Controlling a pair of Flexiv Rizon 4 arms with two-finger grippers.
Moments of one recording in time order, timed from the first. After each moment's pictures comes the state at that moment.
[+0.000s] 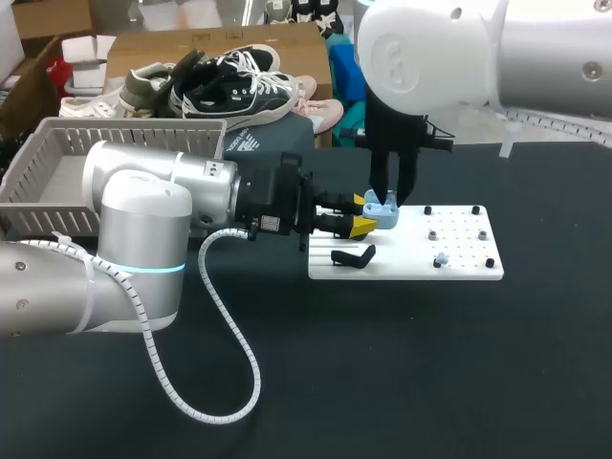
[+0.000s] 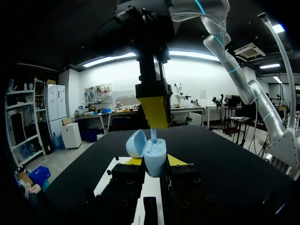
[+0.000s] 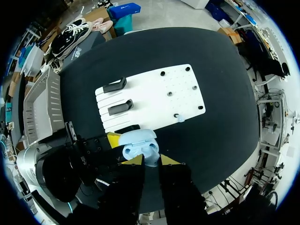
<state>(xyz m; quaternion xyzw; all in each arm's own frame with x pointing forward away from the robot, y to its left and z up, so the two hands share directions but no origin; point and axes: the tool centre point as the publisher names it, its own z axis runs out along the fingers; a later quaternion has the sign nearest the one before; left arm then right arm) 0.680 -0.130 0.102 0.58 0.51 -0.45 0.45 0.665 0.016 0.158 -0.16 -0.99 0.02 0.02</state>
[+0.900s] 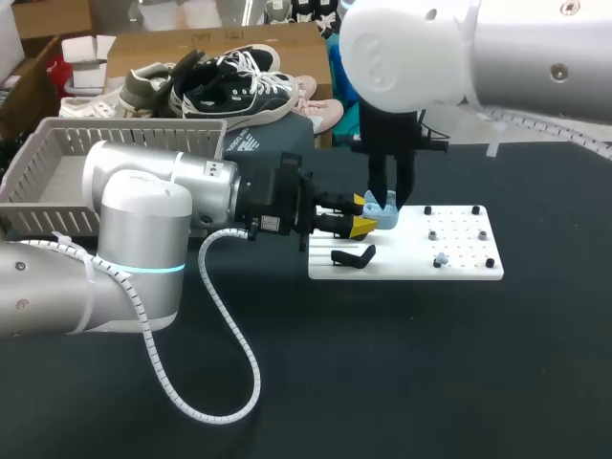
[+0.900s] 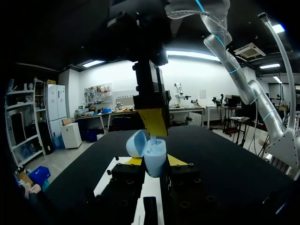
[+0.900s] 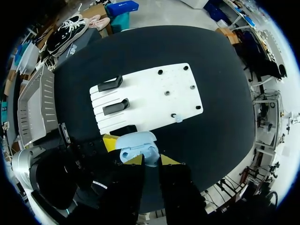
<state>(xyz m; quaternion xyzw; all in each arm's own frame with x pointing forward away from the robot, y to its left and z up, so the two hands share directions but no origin) 0.680 -0.130 0.102 0.58 0.51 -0.45 0.45 0.666 0.014 0.149 -0.16 -0.99 0.05 0.04</state>
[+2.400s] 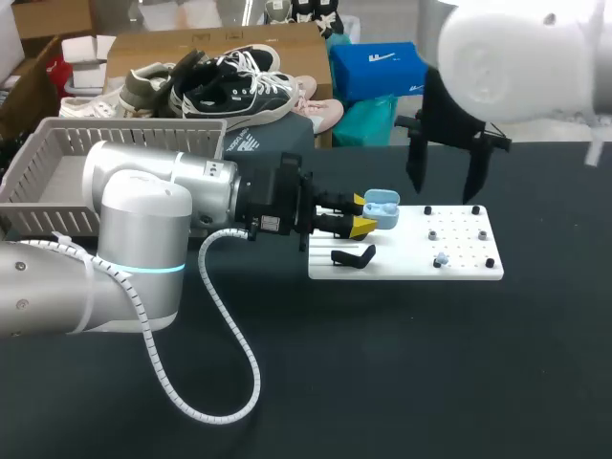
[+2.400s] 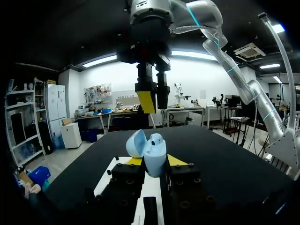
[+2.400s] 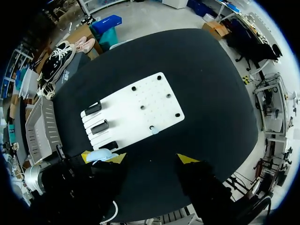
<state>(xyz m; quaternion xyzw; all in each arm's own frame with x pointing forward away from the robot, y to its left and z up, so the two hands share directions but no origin) 0.680 -0.130 0.102 0.58 0.51 -0.45 0.45 0.664 -0.055 0.167 -0.23 -0.97 0.01 -0.02</state>
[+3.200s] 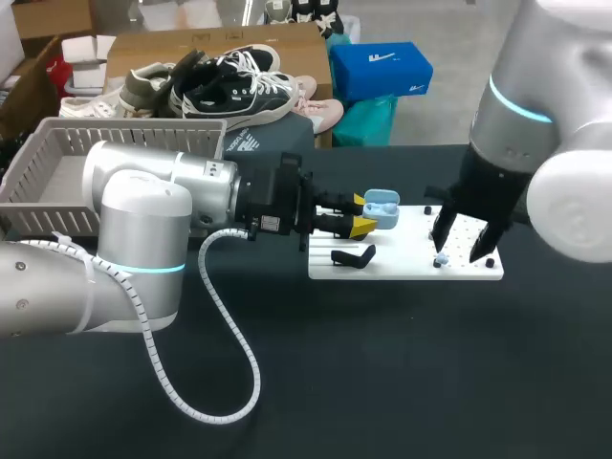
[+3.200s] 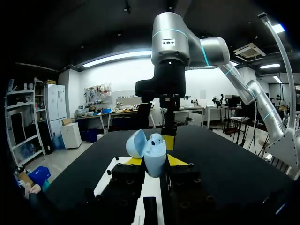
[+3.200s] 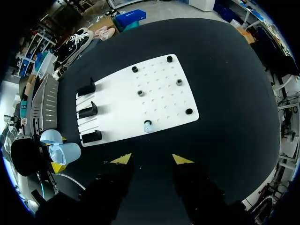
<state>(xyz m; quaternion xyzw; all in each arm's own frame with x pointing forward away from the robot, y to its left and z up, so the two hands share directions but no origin) 0.680 -0.130 0.102 0.58 0.51 -0.45 0.45 0.641 -0.075 0.080 -0.14 -0.99 -0.07 -0.05</state>
